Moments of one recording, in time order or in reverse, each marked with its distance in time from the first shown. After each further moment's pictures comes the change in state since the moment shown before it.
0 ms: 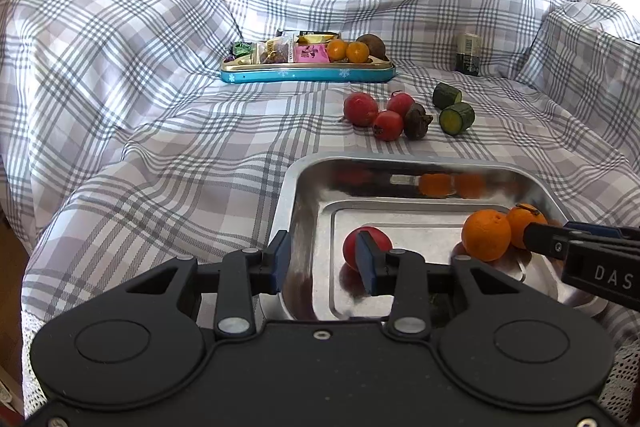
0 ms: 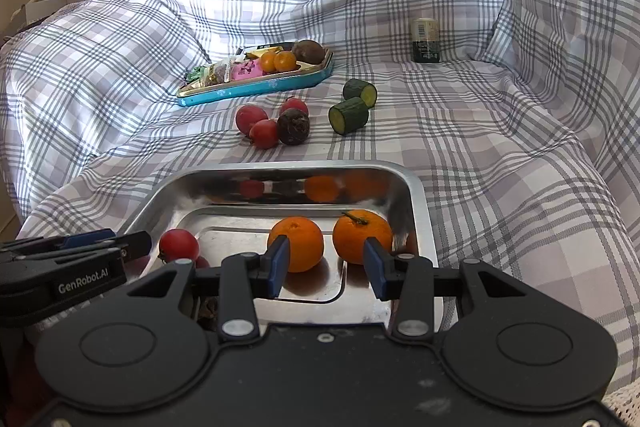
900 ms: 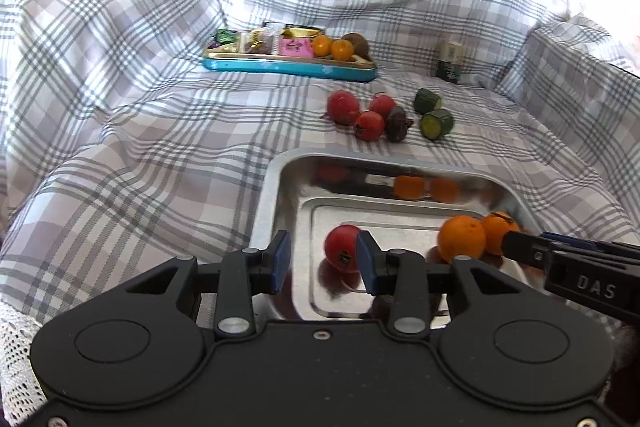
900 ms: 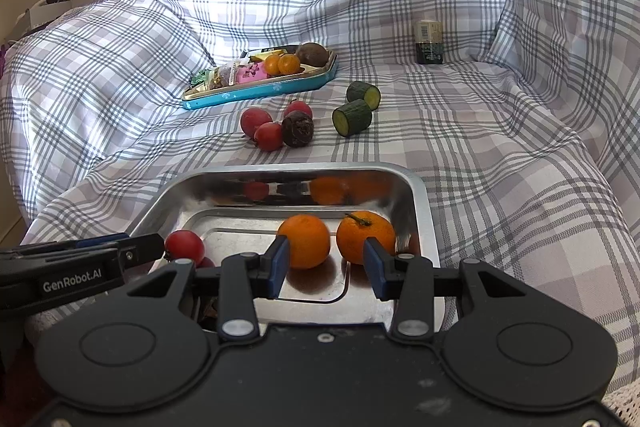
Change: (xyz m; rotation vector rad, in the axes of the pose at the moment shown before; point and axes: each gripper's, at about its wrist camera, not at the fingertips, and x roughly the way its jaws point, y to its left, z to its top) left arm 0.001 0.011 0.000 -0.081 0.025 -0.097; right arm -0.003 -0.003 -0.001 0.006 -0.007 0.021
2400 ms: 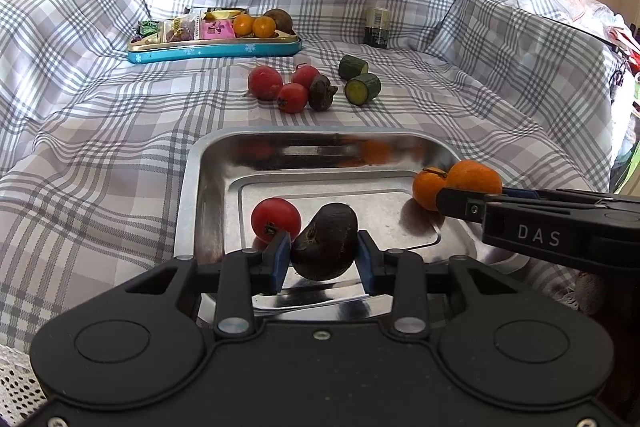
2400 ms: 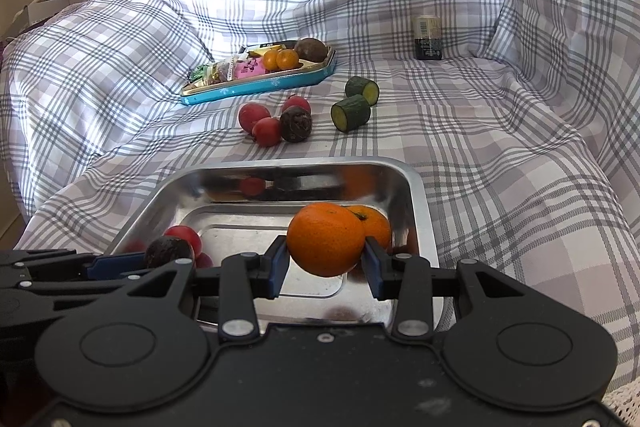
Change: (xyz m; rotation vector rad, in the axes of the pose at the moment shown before) left arm 0.000 -0.017 -0.004 0.134 0.070 -0.190; right arm 0.000 0.001 0.001 0.002 0.010 -0.005
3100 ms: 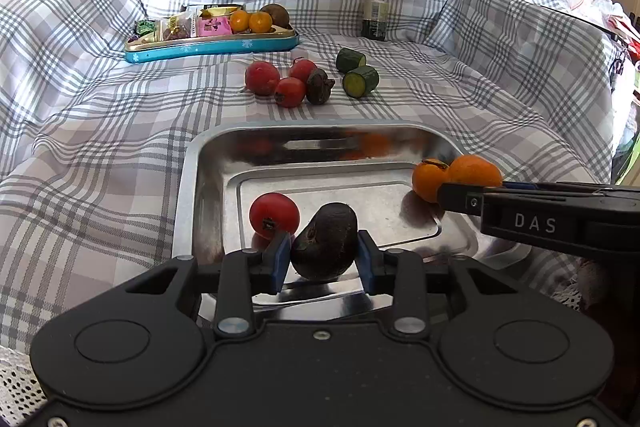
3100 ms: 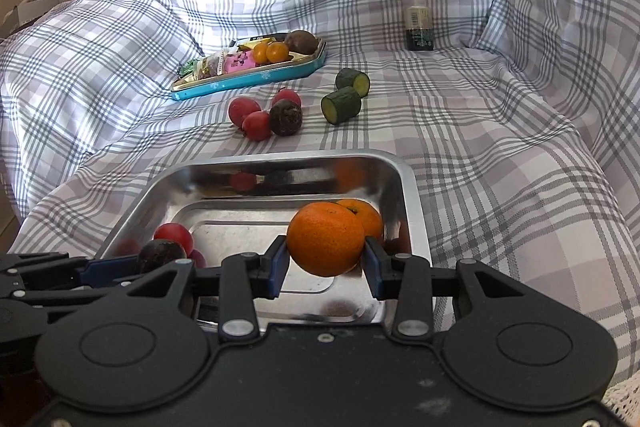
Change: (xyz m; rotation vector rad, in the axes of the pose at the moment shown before) left arm 0.002 -0.004 0.000 0.025 0.022 0.009; right arm 0.002 -0.002 0.002 0.019 0.030 -0.019
